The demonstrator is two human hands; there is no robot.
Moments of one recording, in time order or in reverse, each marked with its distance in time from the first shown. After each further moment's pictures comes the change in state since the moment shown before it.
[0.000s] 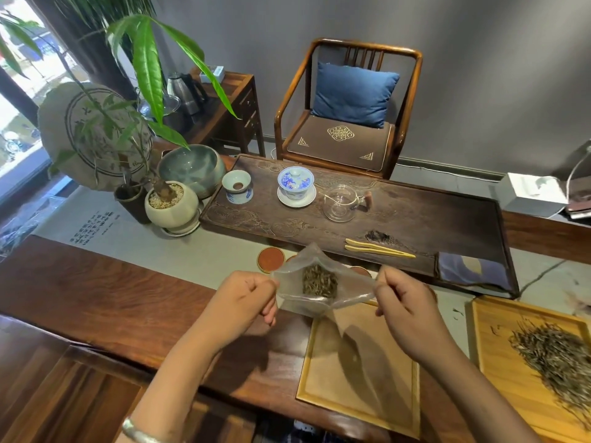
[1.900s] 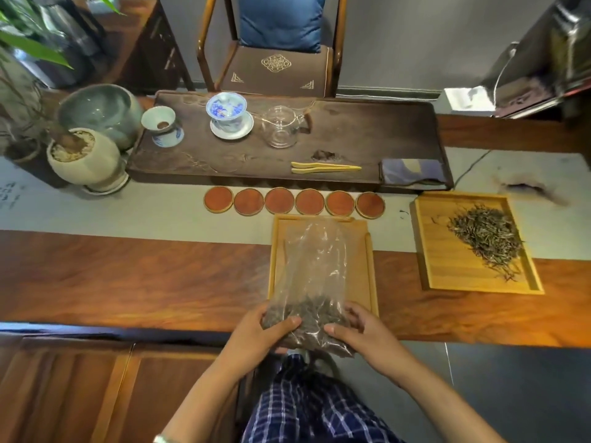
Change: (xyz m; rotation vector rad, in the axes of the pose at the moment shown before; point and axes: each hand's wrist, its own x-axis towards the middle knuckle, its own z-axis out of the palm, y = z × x) left_hand -0.089 -0.114 0.105 -0.089 -0.183 -0.406; right_hand -0.170 0.094 0.050 0.434 -0.196 0.712
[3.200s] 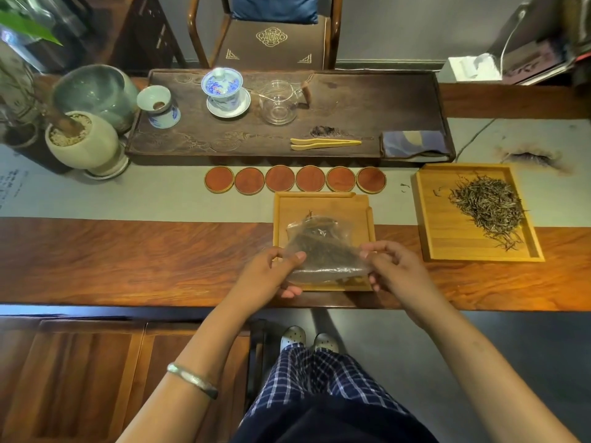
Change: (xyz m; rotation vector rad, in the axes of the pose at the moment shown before) left_hand 0.016 0.049 -0.003 -0.017 -0.045 -0.036; right_hand -0.009 -0.048 -0.029 0.103 0.273 -0.090
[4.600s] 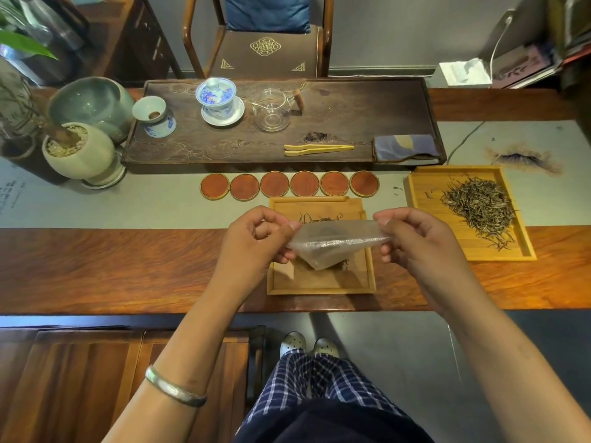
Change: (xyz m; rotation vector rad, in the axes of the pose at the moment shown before) left_hand -0.027 0.068 0.009 -0.057 0.187 0.391; right_hand -0.024 -0.062 -0.011 0.168 0.112 -0.183
